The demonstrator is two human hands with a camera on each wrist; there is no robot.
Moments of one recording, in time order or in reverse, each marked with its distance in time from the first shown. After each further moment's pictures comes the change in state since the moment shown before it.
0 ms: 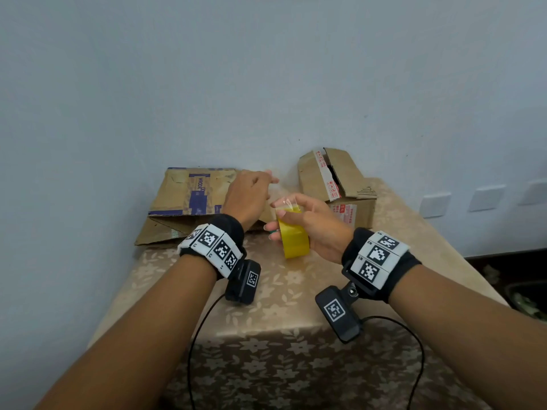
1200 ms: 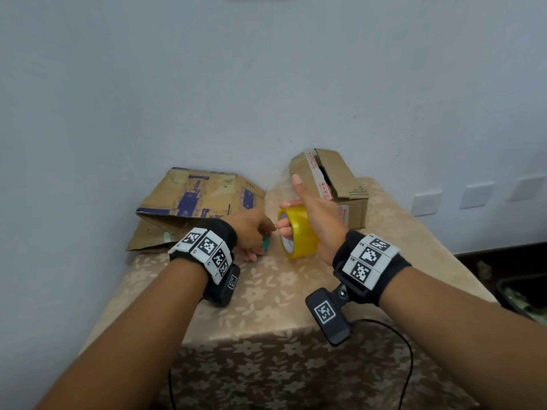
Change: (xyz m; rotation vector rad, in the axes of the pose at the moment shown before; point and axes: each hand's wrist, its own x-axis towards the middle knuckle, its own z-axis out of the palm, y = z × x) left_hand 0.000 -0.024 0.005 0.490 -0.767 -0.321; right_hand -0.006 -0.007 -0.003 0.148 0.328 0.007
